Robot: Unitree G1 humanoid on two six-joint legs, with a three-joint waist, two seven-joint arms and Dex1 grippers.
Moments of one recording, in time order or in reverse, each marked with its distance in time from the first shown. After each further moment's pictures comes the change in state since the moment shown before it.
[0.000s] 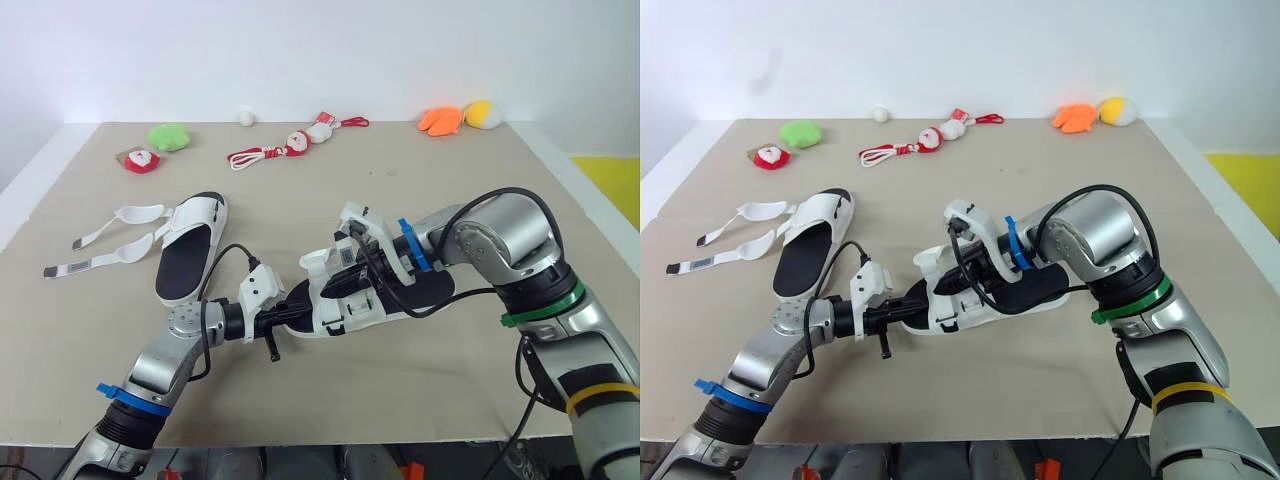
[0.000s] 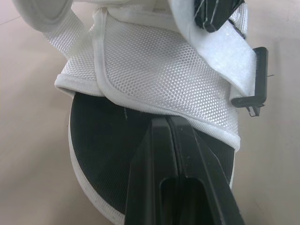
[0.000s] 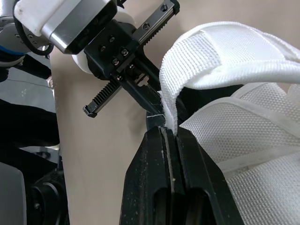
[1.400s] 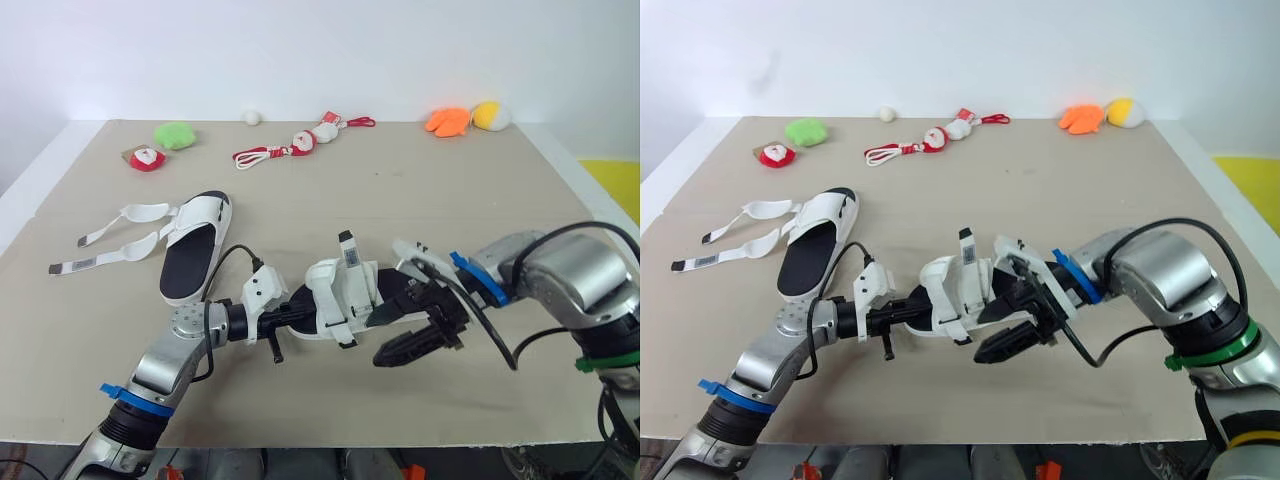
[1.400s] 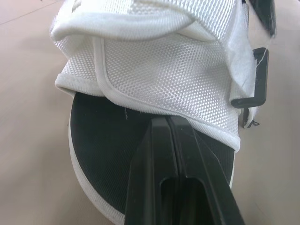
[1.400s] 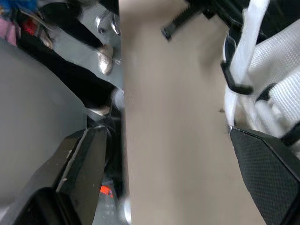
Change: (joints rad) left arm 0.004 -0.009 -0.006 -0.010 0.000 0.000 -0.005; right arm 0.355 -0.339 -0.055 -0.242 0.034 -0.225 0.323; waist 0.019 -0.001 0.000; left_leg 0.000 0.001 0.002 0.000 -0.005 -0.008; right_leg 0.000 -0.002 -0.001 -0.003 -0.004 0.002
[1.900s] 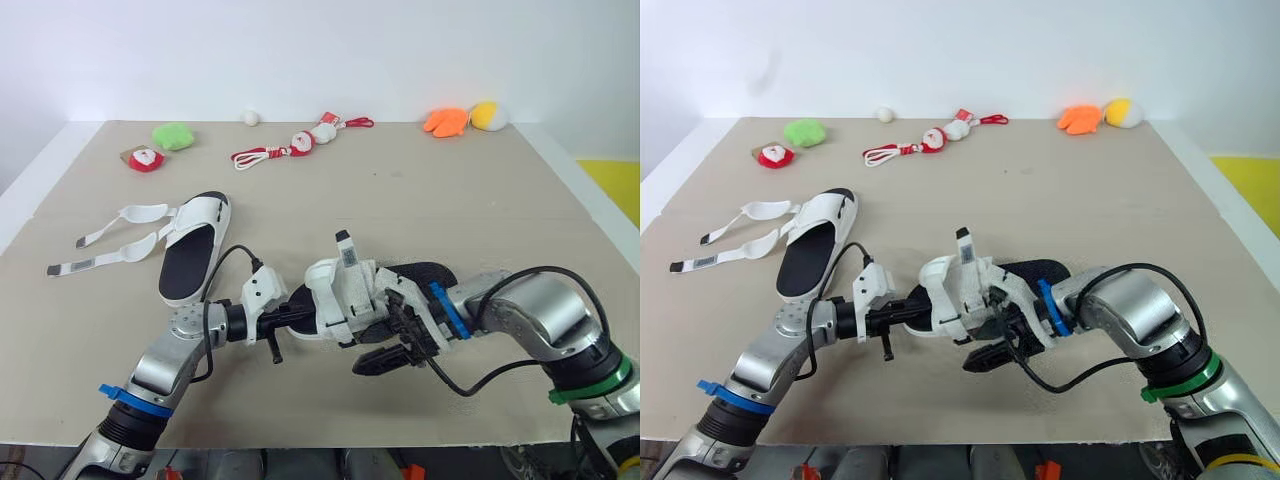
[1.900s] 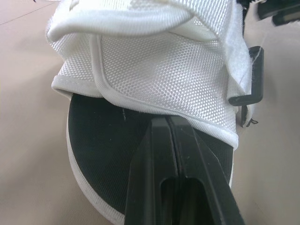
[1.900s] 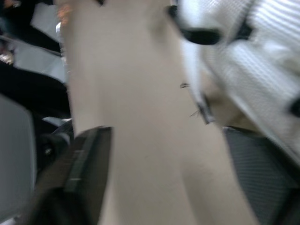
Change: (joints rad) left arm 0.002 0.001 -0.003 0.003 0.001 0.000 0.005; right arm 0.045 0.189 -0.019 -0.013 -0.032 0.165 -0.297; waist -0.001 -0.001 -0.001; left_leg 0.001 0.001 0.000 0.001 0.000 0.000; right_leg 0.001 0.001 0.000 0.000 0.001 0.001
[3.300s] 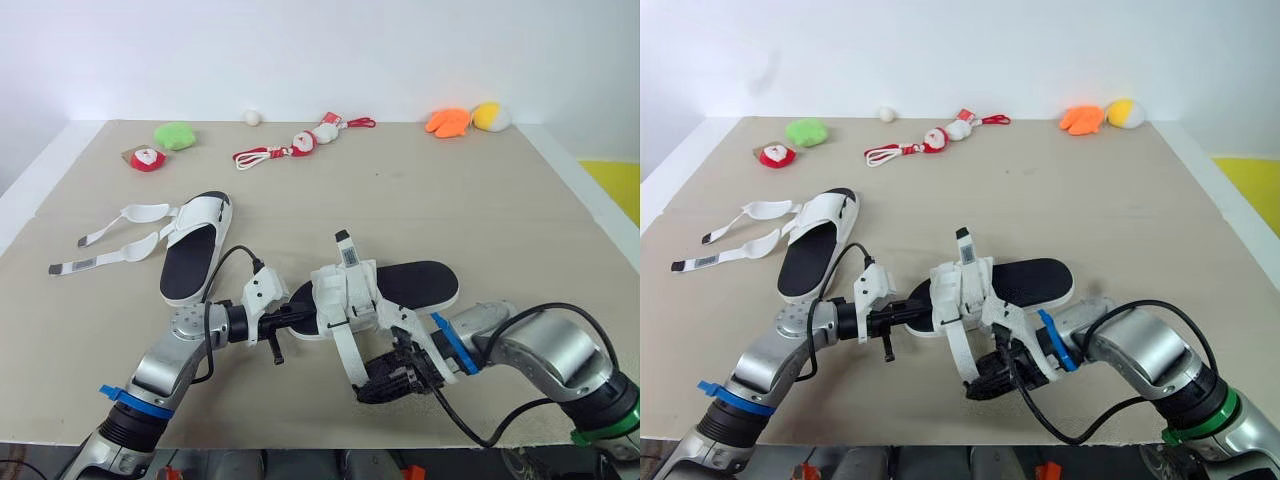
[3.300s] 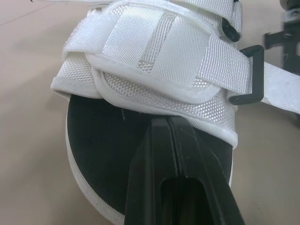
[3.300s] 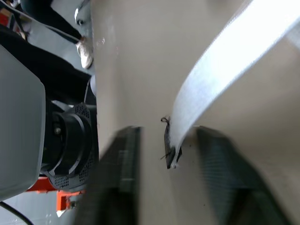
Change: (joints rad) left arm 0.004 0.000 -0.007 -0.008 0.000 0.000 0.009; right arm 0.186 -0.114 0.024 -0.130 -0.020 -0.280 0.055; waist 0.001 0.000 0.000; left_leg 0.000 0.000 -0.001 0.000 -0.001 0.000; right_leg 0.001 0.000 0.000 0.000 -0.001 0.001
